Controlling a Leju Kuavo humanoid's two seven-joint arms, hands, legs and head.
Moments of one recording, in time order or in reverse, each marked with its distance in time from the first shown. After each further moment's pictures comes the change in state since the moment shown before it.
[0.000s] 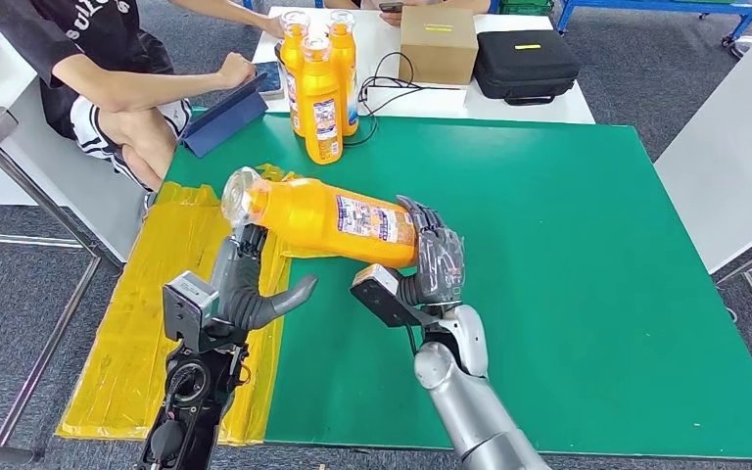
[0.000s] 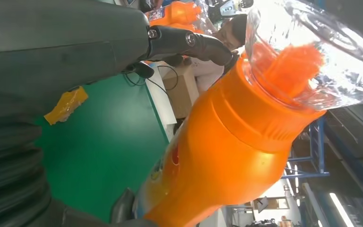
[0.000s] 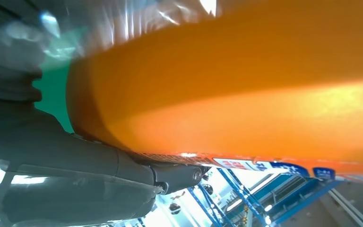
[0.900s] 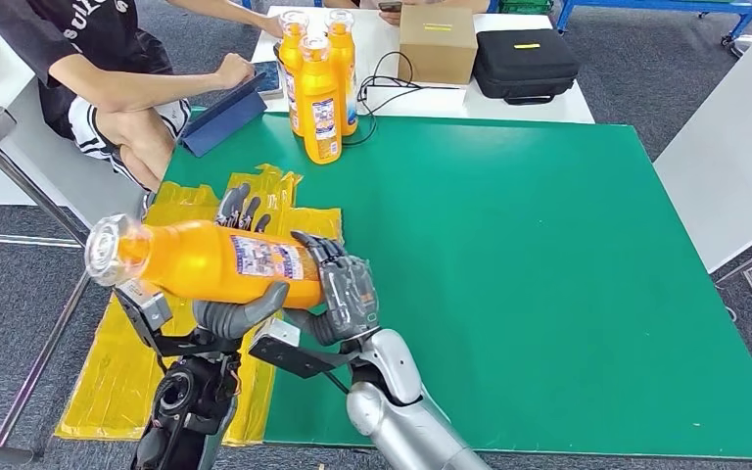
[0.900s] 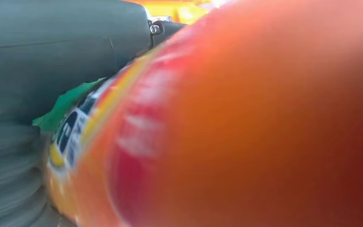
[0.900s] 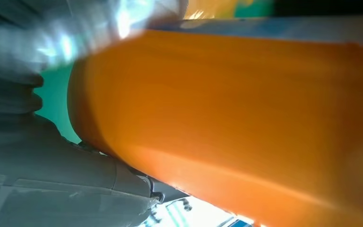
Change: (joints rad) left arm 0.038 0.041 -0.022 -0.004 0.318 -0.088 0.033; right arm 0.017 0.087 0.389 0.079 0.024 0.072 0.098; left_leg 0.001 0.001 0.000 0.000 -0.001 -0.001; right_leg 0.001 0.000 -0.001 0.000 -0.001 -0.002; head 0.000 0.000
